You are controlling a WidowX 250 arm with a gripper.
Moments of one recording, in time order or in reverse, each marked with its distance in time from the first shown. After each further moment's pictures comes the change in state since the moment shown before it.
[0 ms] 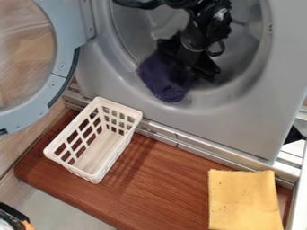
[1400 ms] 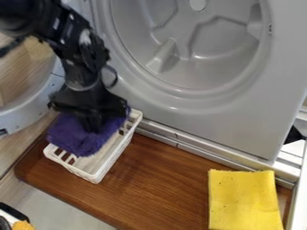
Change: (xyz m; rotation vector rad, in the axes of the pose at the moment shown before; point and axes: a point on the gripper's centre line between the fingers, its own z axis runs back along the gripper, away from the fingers) arm -0.138 0.093 -0.001 -0.078 0.194 0.376
